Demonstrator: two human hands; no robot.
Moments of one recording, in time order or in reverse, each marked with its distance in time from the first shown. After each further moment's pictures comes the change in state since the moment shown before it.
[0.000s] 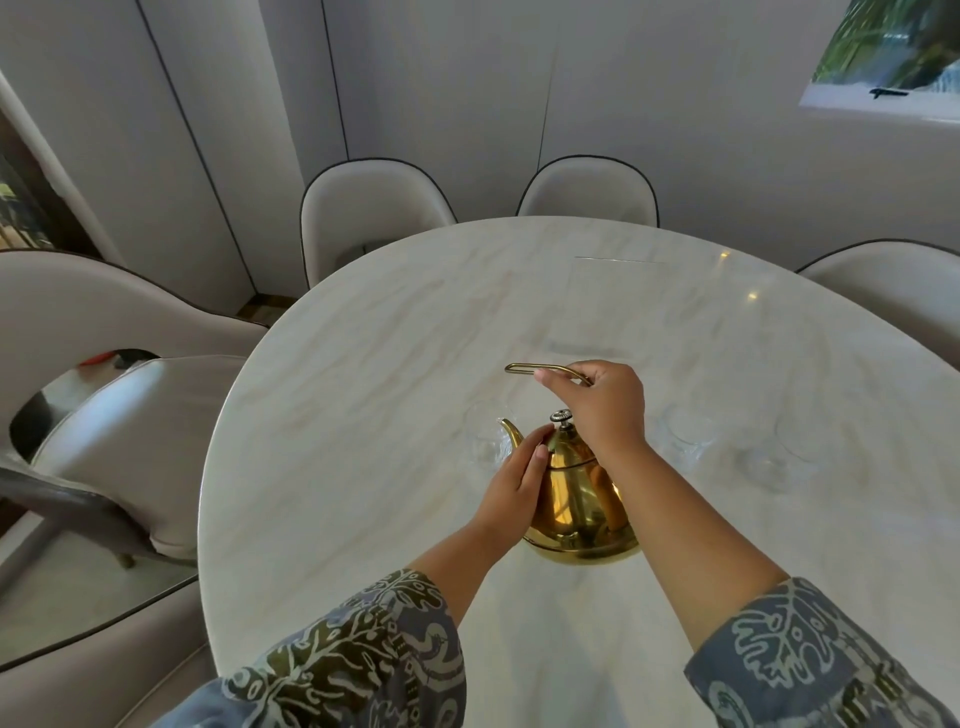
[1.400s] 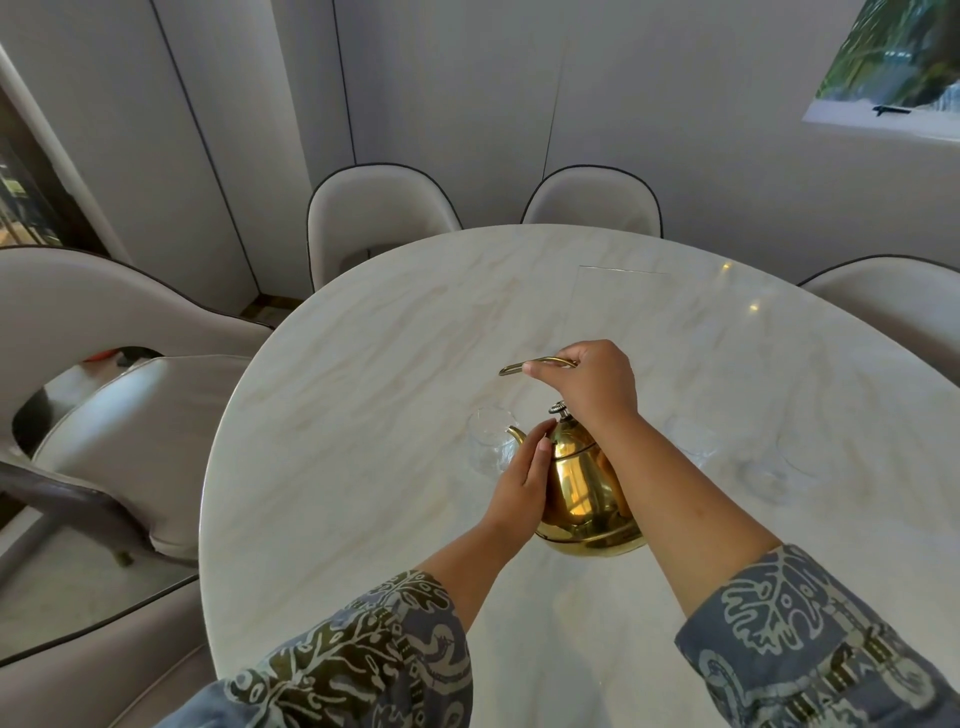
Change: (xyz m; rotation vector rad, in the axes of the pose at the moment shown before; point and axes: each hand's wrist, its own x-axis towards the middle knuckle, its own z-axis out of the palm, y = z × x) left_hand 0.000 0.014 0.004 -0.128 0.052 -0.004; right_hand 0.015 -0.034 0.000 -0.171 -0.110 -0.024
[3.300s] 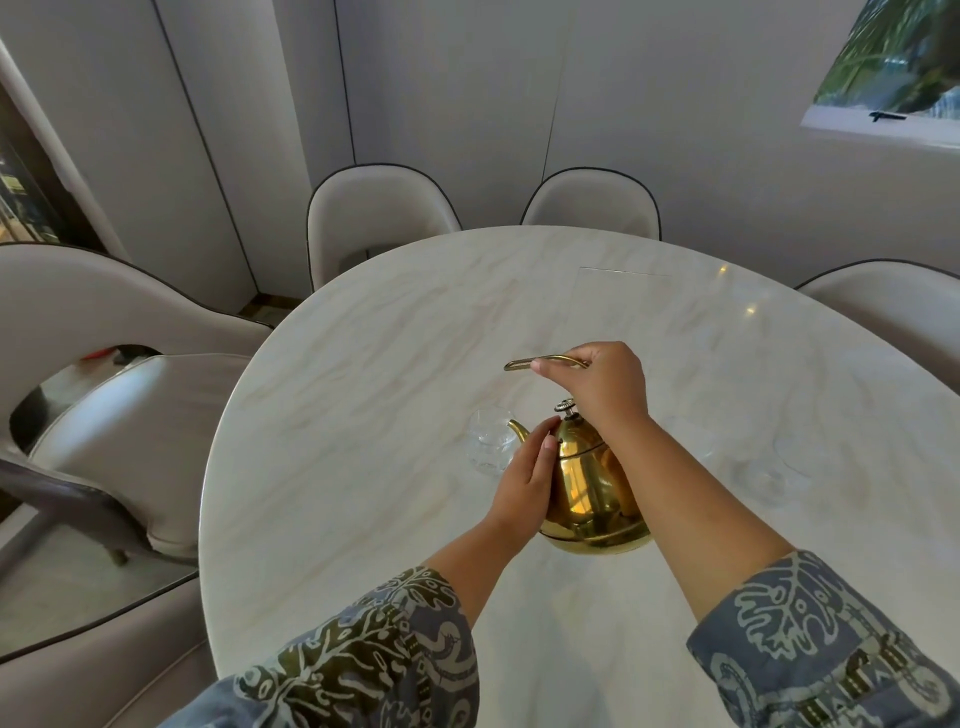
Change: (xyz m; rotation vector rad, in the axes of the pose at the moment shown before) left_hand 0.001 0.000 0.002 0.025 0.027 0.019; right_hand -0.003 0.004 -0.007 0.054 0.016 -0.011
